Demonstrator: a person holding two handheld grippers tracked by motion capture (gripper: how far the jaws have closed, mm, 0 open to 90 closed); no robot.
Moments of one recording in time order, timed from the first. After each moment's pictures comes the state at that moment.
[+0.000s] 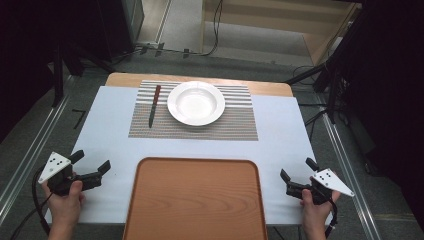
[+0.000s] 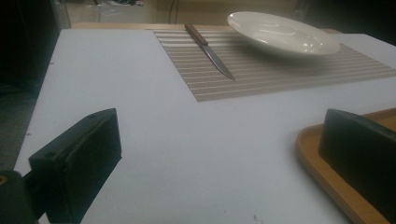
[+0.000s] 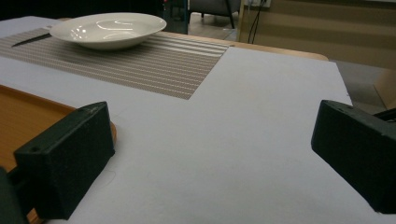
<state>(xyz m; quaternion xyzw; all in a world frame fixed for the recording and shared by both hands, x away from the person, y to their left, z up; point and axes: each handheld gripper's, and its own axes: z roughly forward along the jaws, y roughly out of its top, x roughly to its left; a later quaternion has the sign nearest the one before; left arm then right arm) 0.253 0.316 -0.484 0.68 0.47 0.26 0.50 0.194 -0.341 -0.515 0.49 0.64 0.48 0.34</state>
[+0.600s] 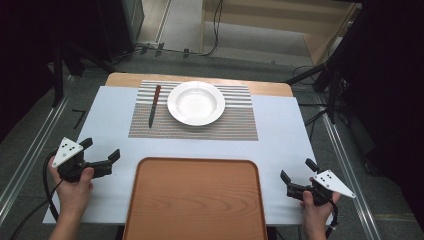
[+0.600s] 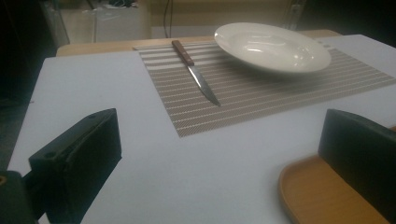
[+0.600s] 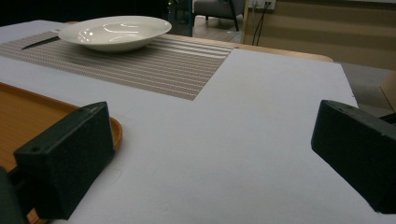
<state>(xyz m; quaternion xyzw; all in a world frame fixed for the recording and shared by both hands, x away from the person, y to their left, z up) 0.276 0.283 -0.451 0.70 0.45 0.27 0.49 0.191 -0.341 -0.516 0.48 0.64 0.49 0.34</state>
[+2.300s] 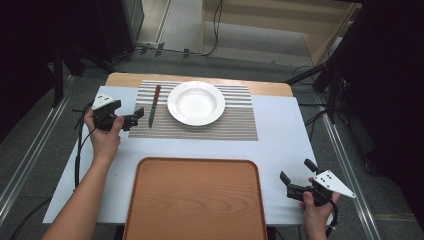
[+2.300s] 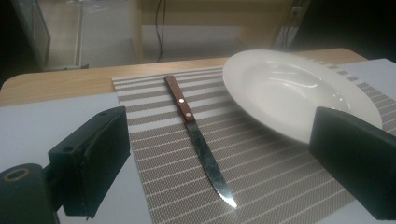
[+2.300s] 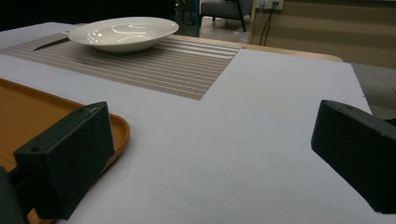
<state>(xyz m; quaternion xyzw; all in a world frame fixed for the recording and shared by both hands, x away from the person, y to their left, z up) 0.407 0.235 -0.443 0.70 0.46 0.24 0.49 0.191 -0.342 -0.518 0.47 0.65 0.50 0.33</state>
